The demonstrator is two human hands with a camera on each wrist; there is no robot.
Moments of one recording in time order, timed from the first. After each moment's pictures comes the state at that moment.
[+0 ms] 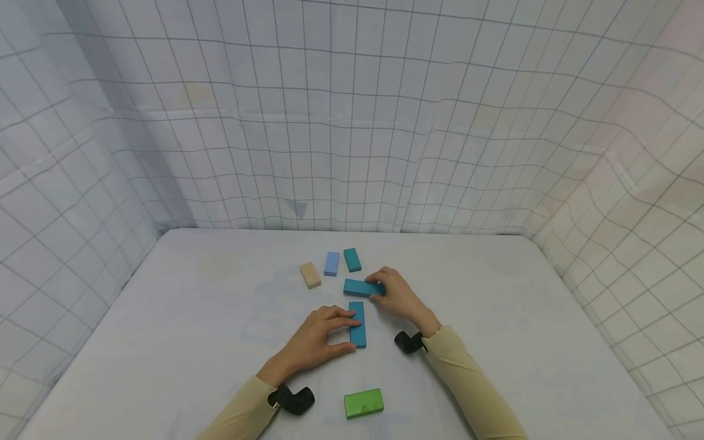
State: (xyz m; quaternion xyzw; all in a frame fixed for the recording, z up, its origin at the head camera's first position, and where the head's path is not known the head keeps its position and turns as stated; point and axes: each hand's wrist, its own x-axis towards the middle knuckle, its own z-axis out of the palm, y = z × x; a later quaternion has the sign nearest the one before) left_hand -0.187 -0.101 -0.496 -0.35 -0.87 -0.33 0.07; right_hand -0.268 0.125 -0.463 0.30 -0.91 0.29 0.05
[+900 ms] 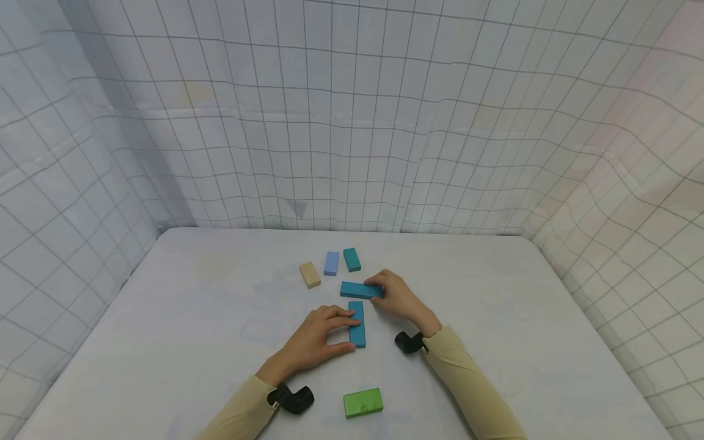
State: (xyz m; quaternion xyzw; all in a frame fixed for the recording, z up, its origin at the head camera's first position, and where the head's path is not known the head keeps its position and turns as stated) left_hand -0.186 -0.102 -0.494 -0.35 -0.87 -0.34 0.06; right_hand -0.268 0.128 -0.465 0.33 -0.90 0.29 0.02
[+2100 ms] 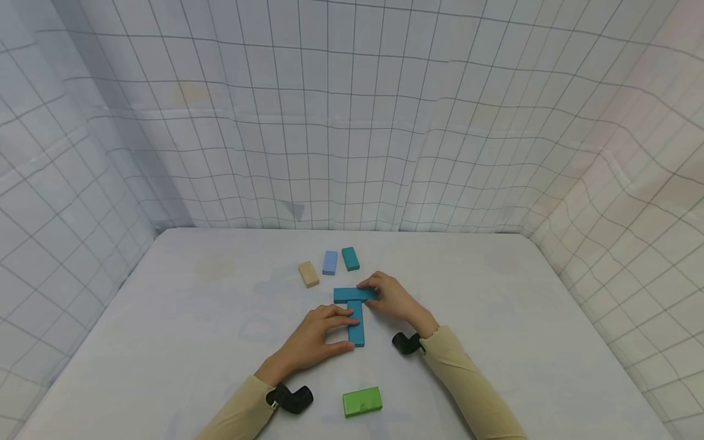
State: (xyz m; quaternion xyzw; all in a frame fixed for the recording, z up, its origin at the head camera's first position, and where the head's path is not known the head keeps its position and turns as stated) left_hand -0.191 -0.105 -0.495 -0.35 -0.87 -0.33 0.06; right_hand -0.266 0.122 -0.461 0.35 -0.89 0.30 -0.01
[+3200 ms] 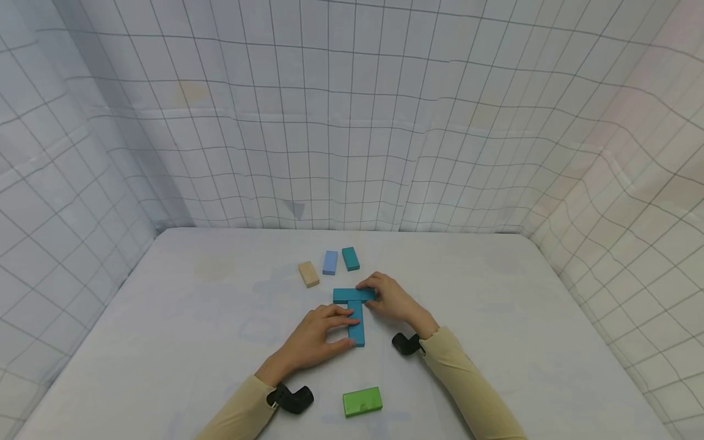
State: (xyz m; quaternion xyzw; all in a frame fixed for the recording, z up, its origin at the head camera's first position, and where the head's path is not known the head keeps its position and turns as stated) left_hand -0.188 -0.101 -0.495 -0.35 -0.87 -0.33 0.09; right_hand -0.263 0.121 -0.462 0.36 -0.89 0.29 0.00
